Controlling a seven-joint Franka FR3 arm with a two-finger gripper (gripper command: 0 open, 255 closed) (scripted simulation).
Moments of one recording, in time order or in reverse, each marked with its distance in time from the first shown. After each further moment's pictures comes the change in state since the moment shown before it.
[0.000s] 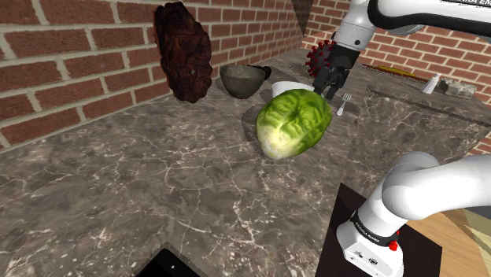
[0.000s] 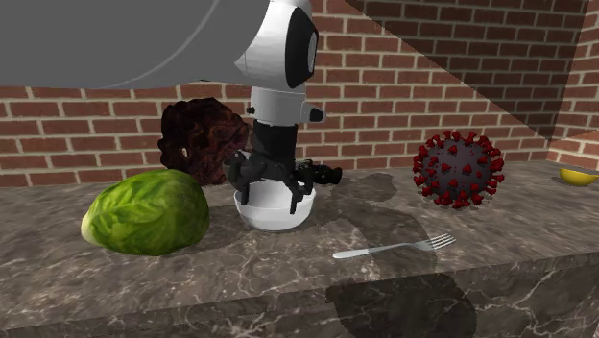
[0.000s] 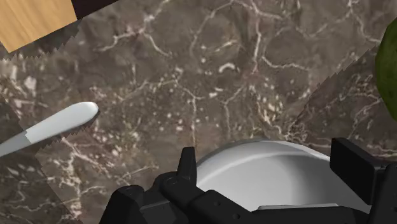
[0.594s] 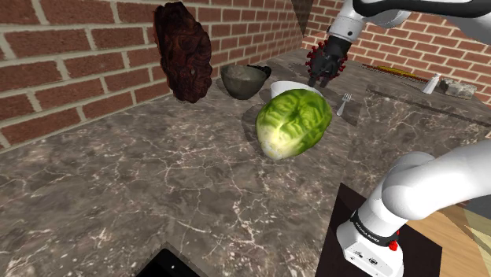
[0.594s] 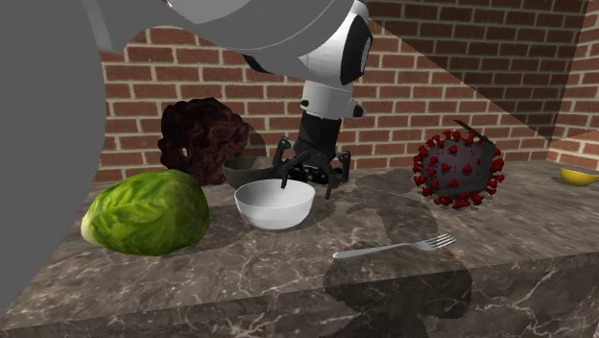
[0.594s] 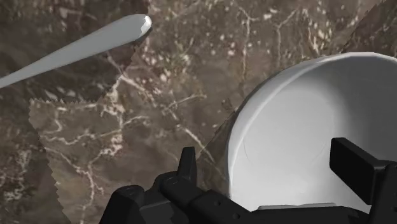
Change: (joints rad) arm -0.002 0.212 -0.163 0.175 0.007 0.030 -0.175
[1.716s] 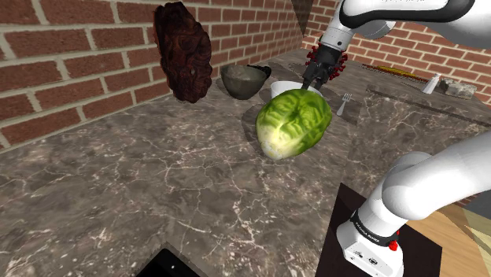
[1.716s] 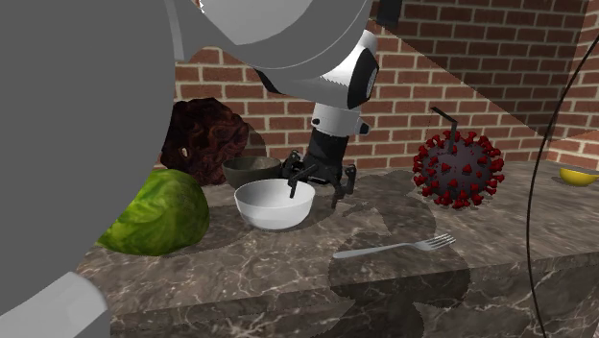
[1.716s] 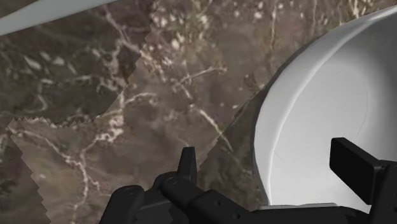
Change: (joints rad) arm 0.007 0.082 -0.045 -0.020 0.024 0.095 -0.064
